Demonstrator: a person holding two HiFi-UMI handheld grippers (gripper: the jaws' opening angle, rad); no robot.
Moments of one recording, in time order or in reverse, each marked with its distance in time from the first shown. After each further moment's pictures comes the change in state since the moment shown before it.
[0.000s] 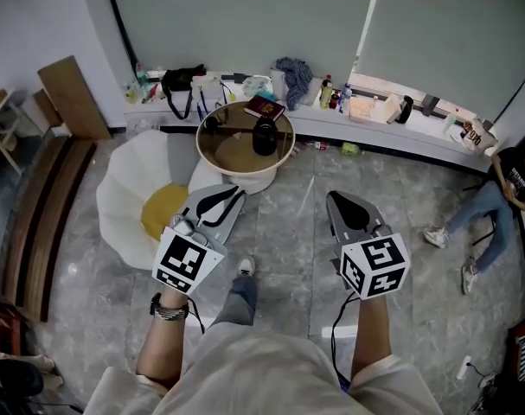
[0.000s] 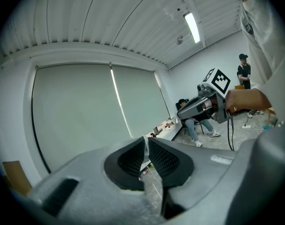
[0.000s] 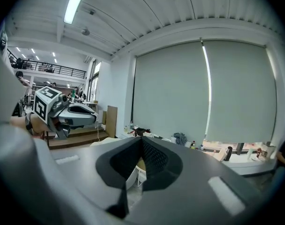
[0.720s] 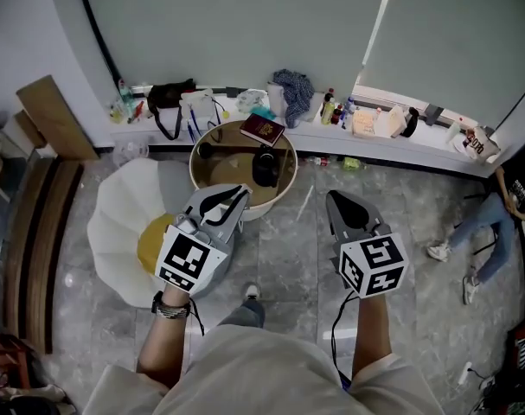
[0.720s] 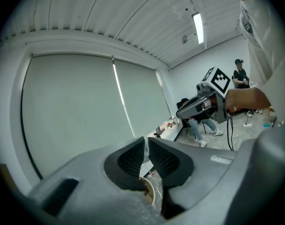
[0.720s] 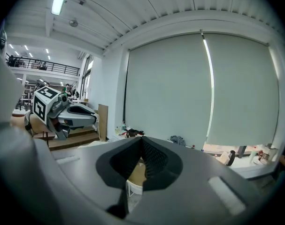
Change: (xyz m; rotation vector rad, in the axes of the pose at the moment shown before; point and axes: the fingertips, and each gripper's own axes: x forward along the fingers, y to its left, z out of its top) left arm 0.143 0.182 -0.035 -0.010 -0.009 -0.056; right arm 0.207 -0.083 0.052 0.010 0.027 -0.051
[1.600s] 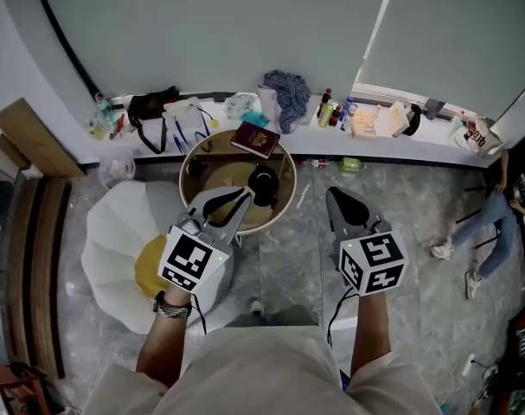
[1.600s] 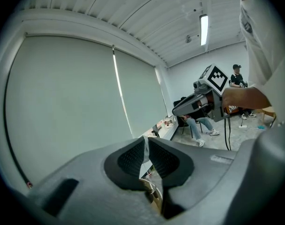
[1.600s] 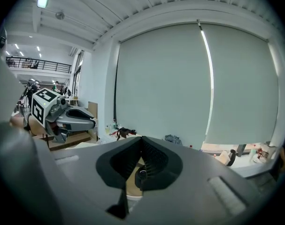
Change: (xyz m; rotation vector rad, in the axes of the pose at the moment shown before) left arm 0.129 0.118 -0.050 -0.033 0.017 -0.105; right arm 0.156 -0.078 0.018 0.031 0.040 -0.063
